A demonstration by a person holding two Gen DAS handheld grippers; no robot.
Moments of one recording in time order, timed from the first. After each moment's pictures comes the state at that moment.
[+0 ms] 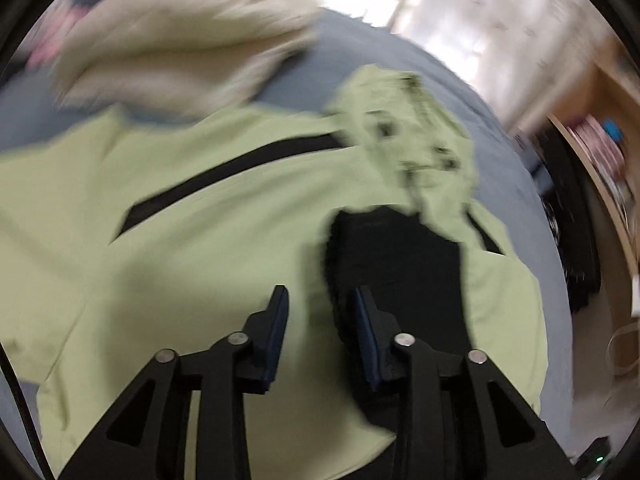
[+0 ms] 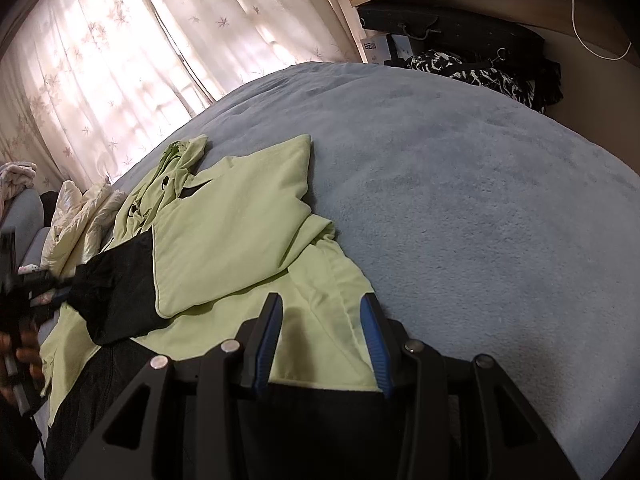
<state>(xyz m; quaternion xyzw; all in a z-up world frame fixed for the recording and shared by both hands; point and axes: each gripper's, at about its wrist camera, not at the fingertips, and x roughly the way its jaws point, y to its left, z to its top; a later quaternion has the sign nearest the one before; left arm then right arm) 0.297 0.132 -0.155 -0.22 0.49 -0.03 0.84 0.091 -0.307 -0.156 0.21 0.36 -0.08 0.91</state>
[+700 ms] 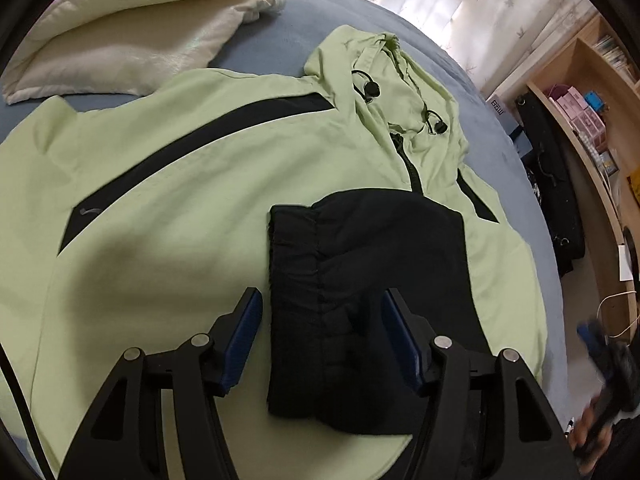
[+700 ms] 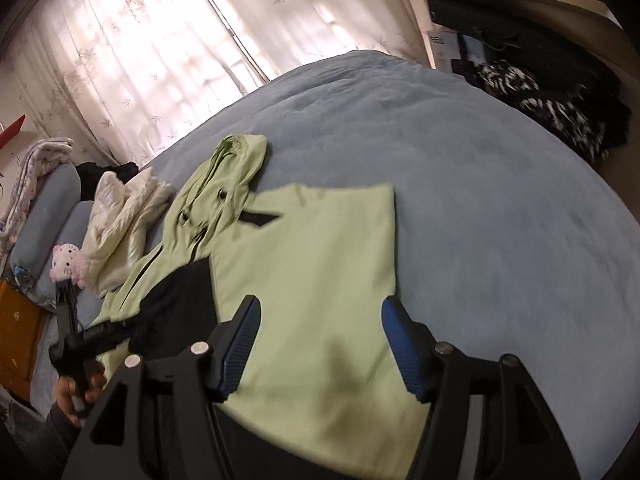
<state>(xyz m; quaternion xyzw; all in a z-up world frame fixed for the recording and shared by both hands) 0.331 0.110 -0.176 -0.19 0.51 -0.11 0.83 0.215 -0.314 -0.081 0.17 0.41 0.02 0.89</state>
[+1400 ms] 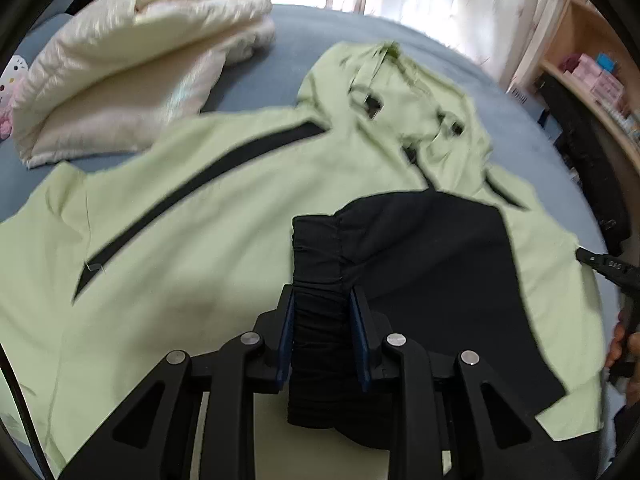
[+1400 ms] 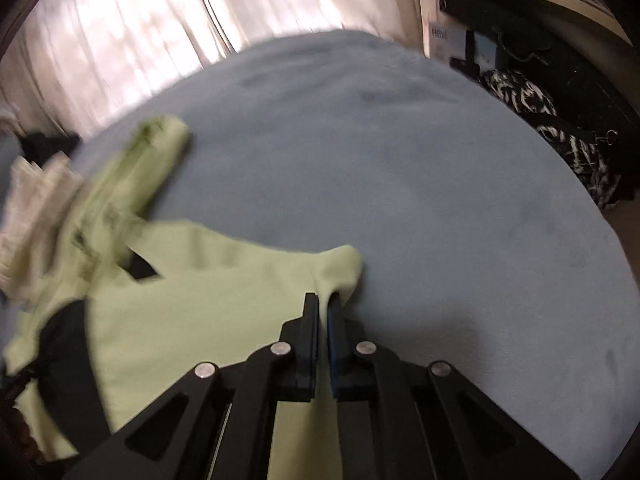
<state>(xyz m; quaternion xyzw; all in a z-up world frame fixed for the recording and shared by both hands) 0.337 0.085 -0.178 -0.09 0.48 -0.05 0.87 0.347 -0.337 -0.150 0.09 0.49 -0.04 0.86</state>
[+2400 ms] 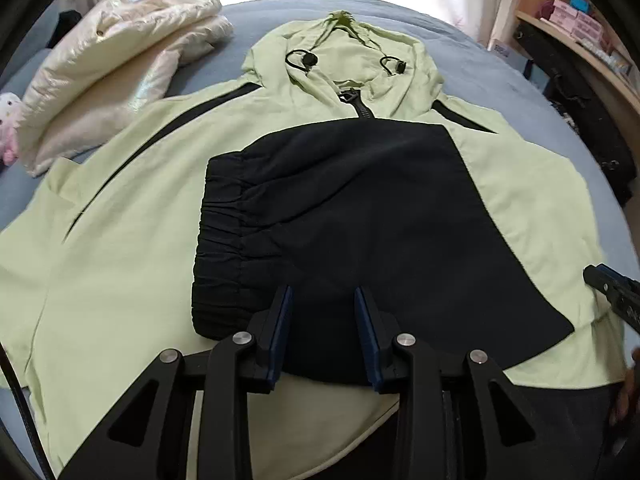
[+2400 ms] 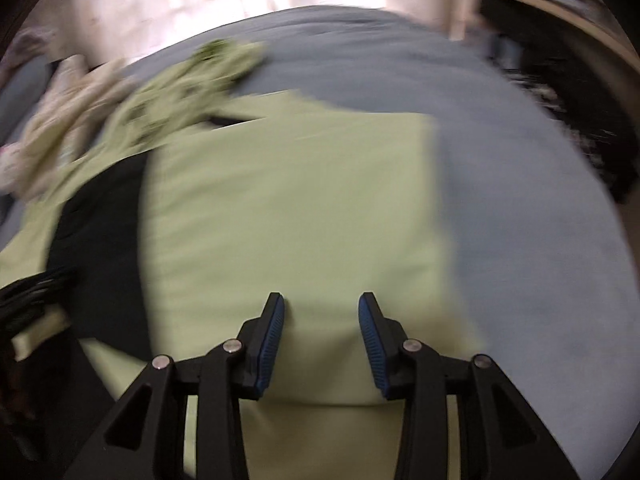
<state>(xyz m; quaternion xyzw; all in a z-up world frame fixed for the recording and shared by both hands) 0.285 0.028 -0.175 -0.02 0.50 -0.06 0.87 0.225 -0.283 -0.157 0.03 0.49 -0.04 0.87</state>
